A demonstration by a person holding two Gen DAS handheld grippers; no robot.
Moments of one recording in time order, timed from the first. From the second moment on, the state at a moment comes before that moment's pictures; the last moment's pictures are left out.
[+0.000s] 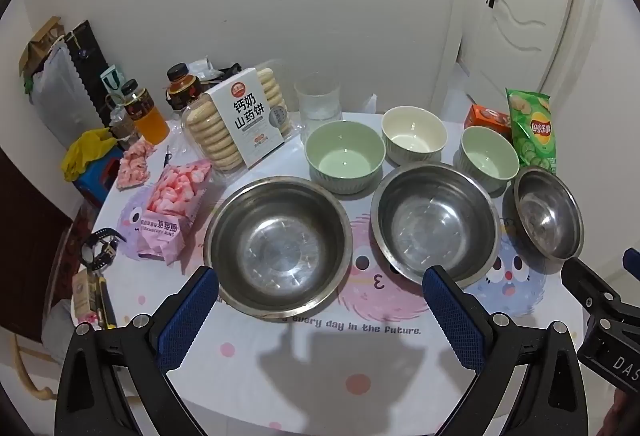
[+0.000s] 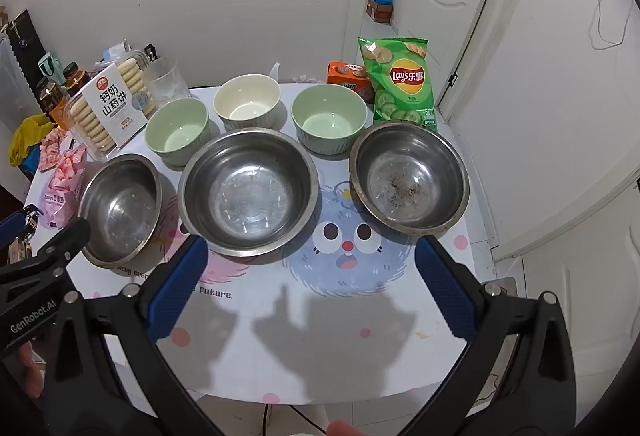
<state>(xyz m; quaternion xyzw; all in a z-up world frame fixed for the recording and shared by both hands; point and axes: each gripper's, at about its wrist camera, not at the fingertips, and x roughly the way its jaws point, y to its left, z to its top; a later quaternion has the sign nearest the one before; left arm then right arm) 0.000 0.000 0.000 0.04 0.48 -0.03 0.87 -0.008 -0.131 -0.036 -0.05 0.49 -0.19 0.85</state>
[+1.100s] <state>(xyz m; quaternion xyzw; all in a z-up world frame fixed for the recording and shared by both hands) 0.000 0.002 -0.003 0.04 0.48 -0.02 0.87 -0.001 -0.126 -0.040 -0.06 0.49 -0.19 0.85</state>
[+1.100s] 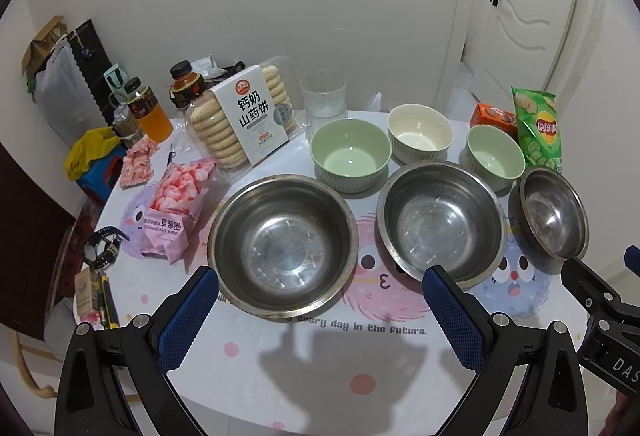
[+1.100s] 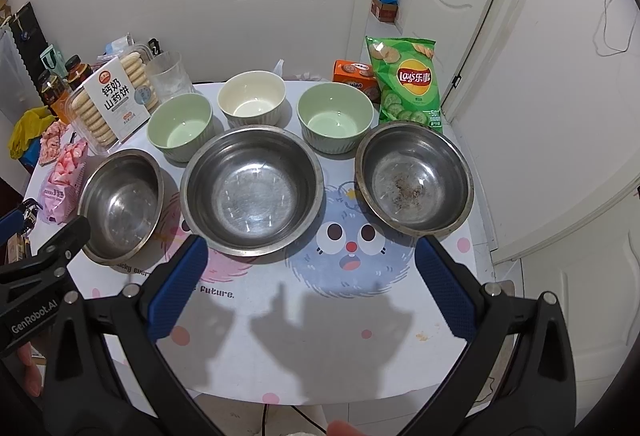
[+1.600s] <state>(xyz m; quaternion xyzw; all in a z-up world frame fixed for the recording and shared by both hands) 0.000 0.002 -0.003 0.04 0.48 -0.02 0.87 0.002 -0.127 -0.043 -0.06 0.50 -0.19 0.85</state>
